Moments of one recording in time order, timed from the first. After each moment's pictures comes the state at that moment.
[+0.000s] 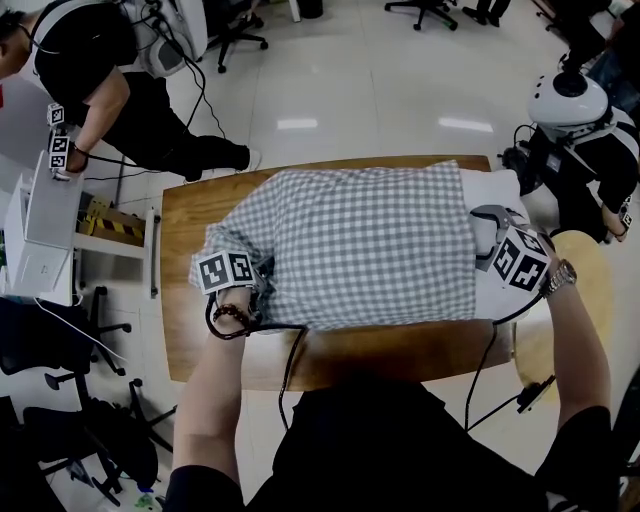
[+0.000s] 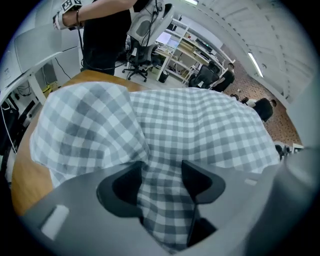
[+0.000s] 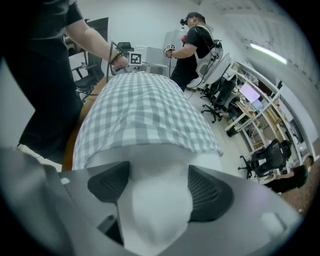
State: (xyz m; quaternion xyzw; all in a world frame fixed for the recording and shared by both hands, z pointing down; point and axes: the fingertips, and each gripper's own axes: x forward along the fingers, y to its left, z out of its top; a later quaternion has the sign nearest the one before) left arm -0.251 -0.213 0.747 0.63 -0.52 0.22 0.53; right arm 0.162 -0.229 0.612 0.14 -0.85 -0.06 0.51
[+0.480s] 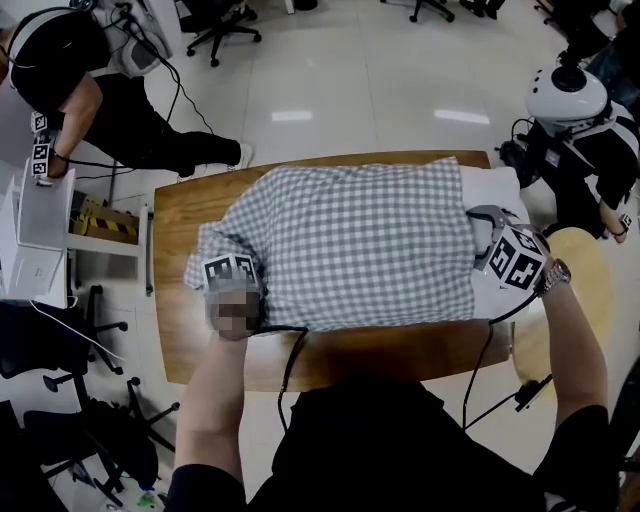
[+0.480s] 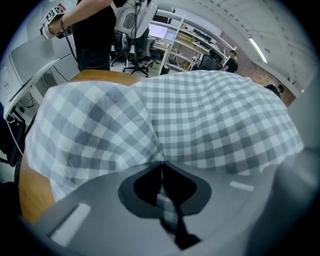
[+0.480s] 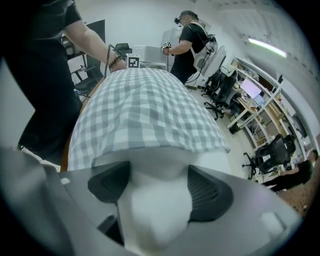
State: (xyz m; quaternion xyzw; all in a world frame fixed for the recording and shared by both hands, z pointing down) left arm -0.272 -0.219 0.780 0.62 -0.53 0.28 0.51; right arm 0.150 -0.242 0.633 0.13 -0.85 -0.03 0.51
